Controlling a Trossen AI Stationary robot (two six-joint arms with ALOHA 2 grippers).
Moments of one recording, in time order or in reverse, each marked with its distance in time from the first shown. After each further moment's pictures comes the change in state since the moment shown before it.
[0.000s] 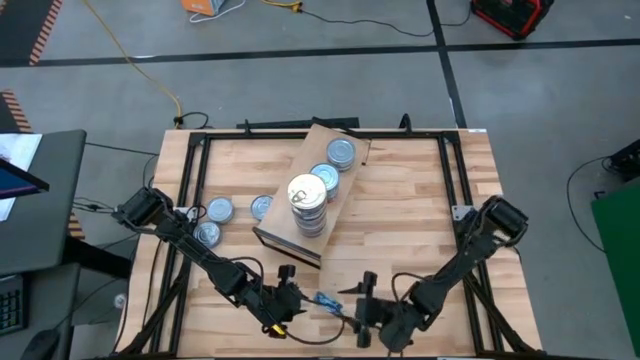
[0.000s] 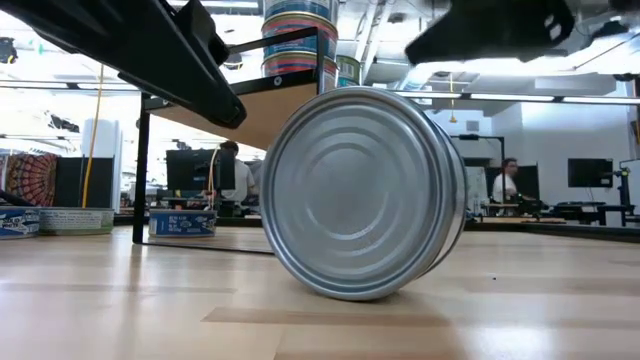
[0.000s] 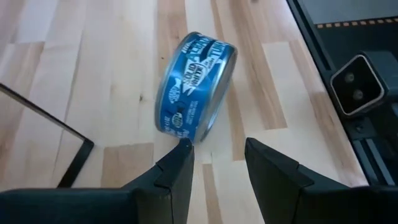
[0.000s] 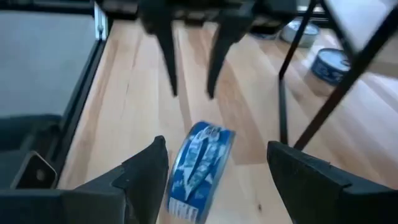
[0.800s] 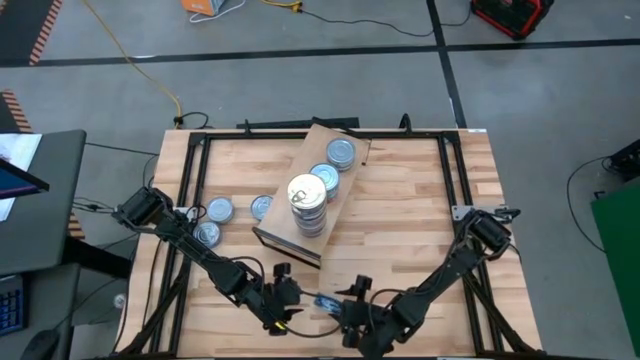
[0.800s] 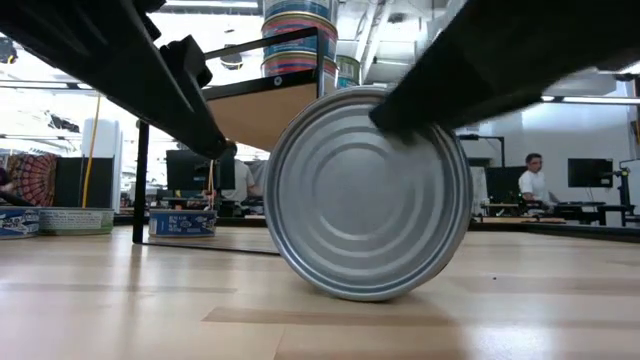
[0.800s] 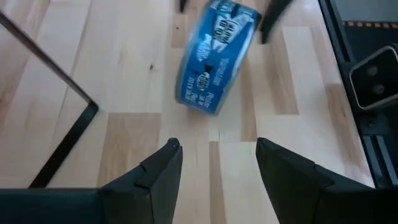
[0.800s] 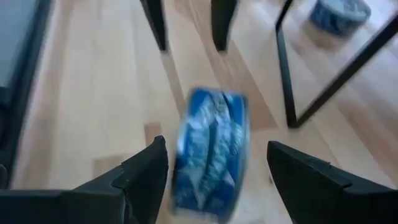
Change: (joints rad) left arm 0.003 -0.004 0.001 -0.081 0.018 -0.127; right arm -0.033 0.164 0.234 -0.374 -0.031 0.248
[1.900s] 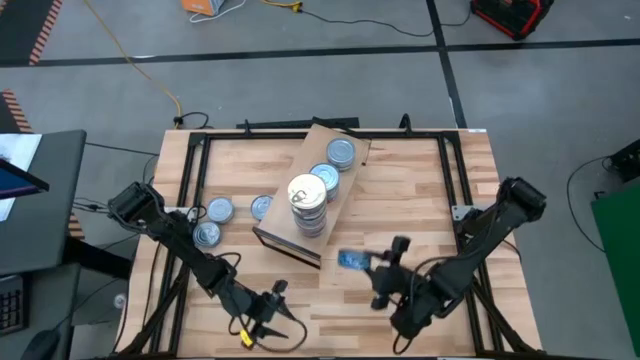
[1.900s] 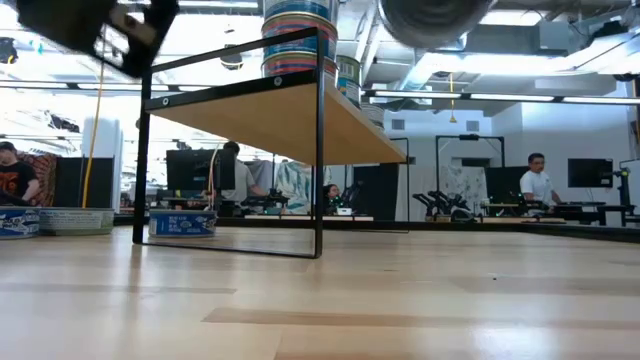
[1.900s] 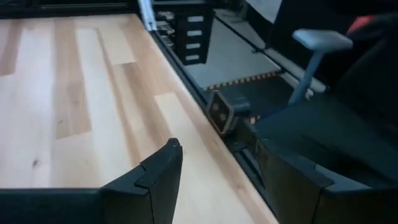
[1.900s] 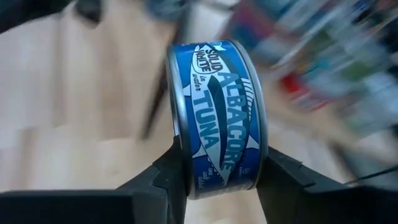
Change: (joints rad) left arm -0.078 -0.085 -0.323 0.729 0.181 0.294; right arm 0.007 -0.404 -0.002 -0.600 0.272 -0.081
